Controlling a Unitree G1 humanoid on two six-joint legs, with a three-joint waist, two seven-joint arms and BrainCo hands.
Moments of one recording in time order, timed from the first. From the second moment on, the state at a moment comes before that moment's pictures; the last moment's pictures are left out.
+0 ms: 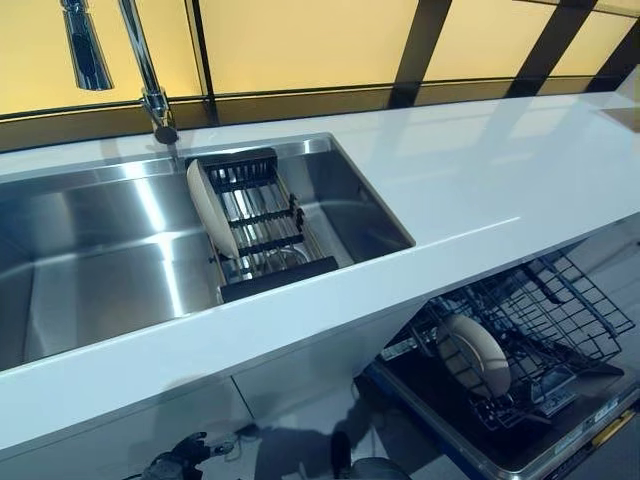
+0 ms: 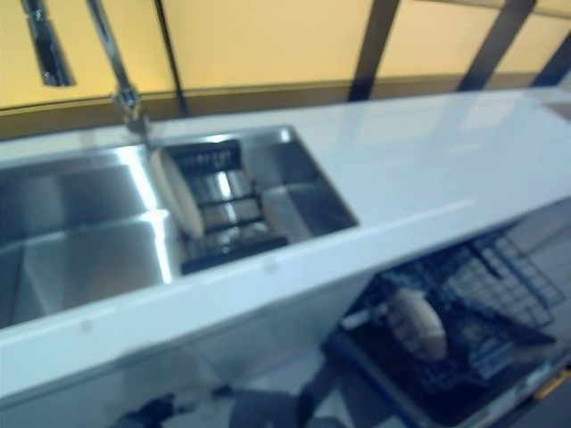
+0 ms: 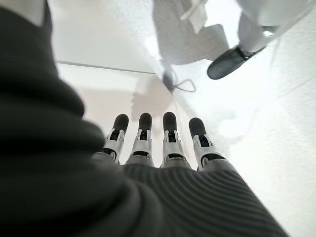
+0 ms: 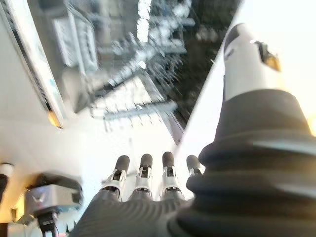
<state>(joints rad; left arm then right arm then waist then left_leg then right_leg) 0.02 0.39 -0.21 1.05 -0.06 0.03 -0.06 -0.22 -1.38 -0.22 0.66 0.14 0.41 0.61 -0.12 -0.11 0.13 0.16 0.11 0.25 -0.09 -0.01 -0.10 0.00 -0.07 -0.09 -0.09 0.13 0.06</state>
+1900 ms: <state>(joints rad) 0.04 0.42 -0.25 0.99 -0.26 -0.06 -0.05 -1.28 -1.27 0.79 0.28 -0.68 -0.08 -0.06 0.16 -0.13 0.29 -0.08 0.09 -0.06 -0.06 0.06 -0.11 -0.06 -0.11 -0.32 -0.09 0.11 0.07</state>
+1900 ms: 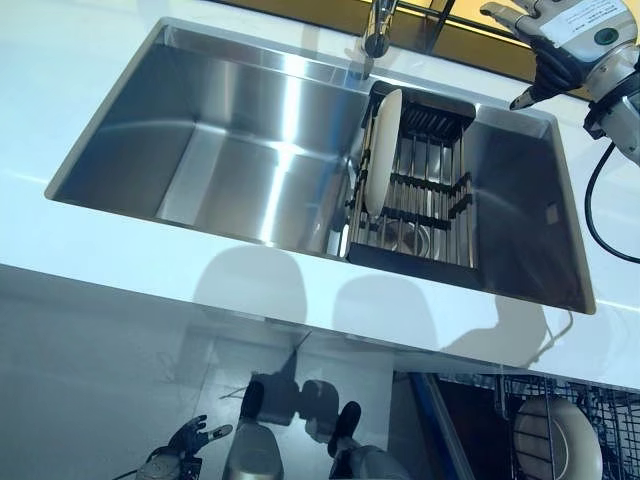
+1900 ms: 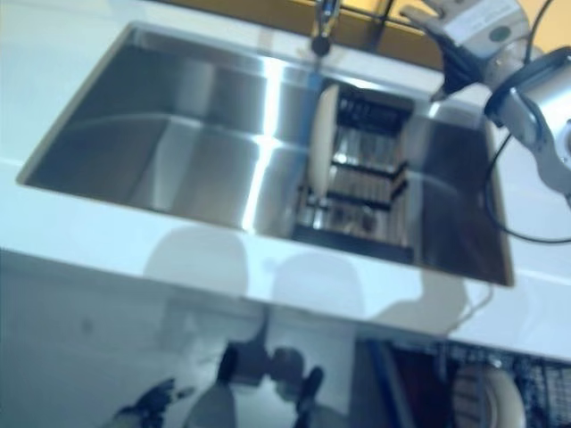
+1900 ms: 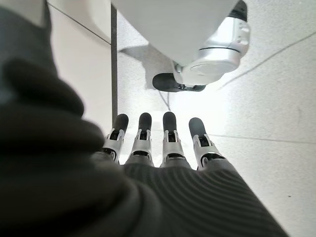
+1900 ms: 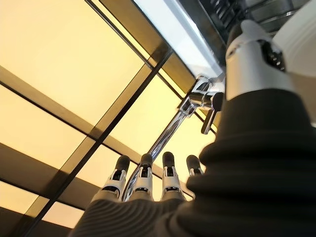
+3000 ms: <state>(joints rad) 0.01 0.44 -0.25 0.96 -0.27 -0.08 -0.06 -1.30 -1.18 0.83 0.16 -0.72 -0.26 -0.07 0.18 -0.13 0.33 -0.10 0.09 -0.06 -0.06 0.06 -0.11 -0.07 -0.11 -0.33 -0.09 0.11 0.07</state>
